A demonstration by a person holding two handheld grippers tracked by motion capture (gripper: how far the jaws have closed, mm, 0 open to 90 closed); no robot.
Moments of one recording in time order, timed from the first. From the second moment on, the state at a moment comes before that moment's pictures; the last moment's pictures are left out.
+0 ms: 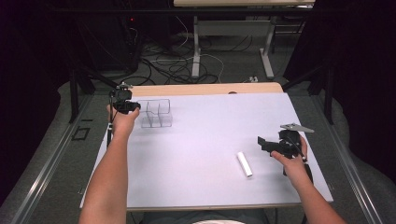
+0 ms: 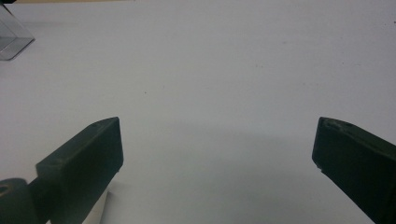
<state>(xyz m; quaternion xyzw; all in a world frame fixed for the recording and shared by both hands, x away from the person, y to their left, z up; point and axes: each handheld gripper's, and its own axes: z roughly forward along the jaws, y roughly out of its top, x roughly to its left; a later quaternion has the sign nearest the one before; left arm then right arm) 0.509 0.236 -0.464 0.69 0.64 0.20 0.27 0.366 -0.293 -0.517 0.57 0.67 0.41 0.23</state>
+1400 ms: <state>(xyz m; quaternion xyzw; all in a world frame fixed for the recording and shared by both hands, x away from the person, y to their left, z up) 0.506 0.230 -0.468 0.67 0.68 0.18 0.24 0.368 -0.292 -0.521 0.57 0.68 0.41 0.22</state>
